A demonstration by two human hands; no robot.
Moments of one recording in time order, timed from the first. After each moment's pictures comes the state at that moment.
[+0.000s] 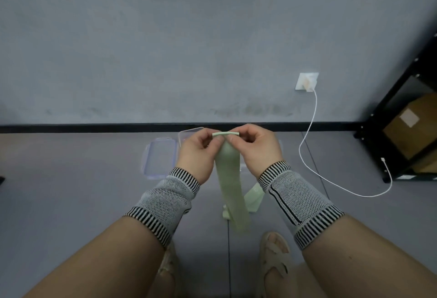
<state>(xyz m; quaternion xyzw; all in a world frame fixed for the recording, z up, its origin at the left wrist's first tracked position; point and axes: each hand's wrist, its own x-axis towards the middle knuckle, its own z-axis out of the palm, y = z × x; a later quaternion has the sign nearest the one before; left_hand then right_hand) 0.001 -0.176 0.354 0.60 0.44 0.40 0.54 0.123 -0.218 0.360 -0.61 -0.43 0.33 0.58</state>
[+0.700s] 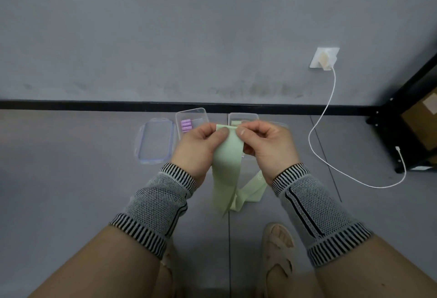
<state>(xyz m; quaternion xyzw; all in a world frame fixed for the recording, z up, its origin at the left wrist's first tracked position) 0.005 -0.139 0.310 0.50 0.43 0.35 0.67 0.129 -0.189 0.315 -0.59 -0.34 0.41 0.60</state>
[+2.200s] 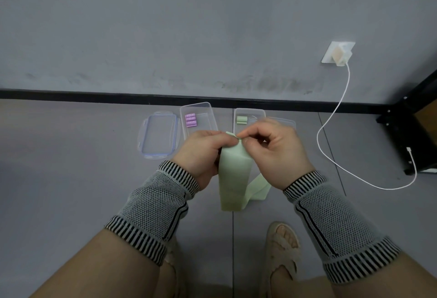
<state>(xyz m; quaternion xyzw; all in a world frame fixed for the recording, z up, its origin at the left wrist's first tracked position) -0.002 -0.133 0.322 0.43 0.47 0.27 0.73 0.129 -0.187 0.314 -0.63 -0.57 0.22 0.48</state>
